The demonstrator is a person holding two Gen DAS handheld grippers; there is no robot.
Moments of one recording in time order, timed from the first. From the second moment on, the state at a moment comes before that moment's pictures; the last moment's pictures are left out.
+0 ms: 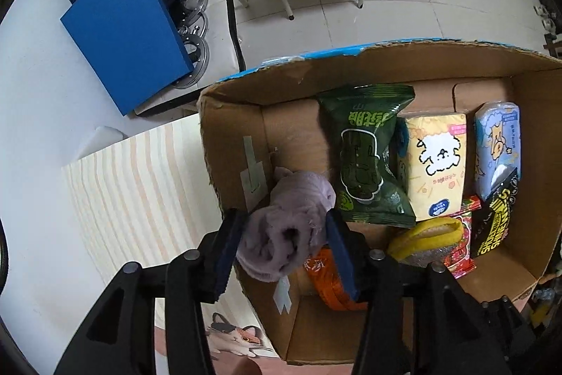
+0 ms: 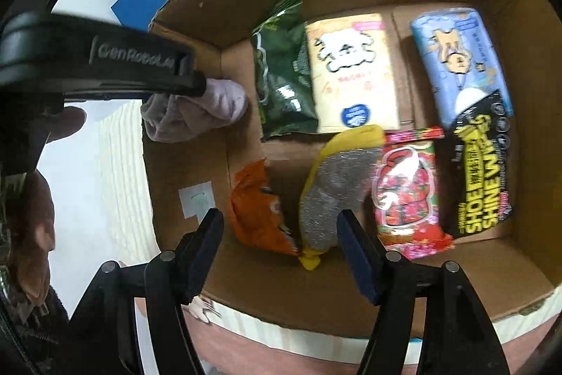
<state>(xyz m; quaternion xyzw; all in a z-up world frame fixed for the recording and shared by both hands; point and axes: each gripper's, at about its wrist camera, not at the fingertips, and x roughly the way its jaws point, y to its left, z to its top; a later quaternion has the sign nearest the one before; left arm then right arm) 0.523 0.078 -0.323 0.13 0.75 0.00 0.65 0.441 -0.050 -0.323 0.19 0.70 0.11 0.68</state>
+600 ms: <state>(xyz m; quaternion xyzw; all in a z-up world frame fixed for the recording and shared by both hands) 0.454 0.067 -0.274 0.04 0.69 -0.02 0.72 0.402 -0.126 -0.270 0.09 0.67 0.05 0.74</state>
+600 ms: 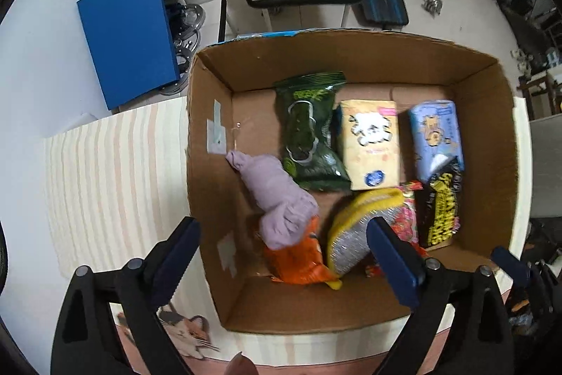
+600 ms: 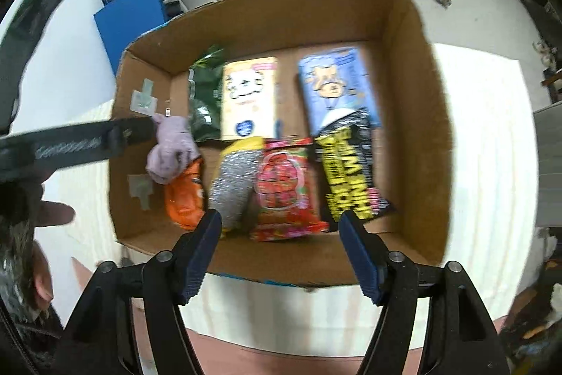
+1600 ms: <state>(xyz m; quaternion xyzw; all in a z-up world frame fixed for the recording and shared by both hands) 0.348 0.058 -0.210 -0.01 0.59 0.02 0.80 0.344 -0.182 -0.217 0.02 0.61 -0.01 0.79</state>
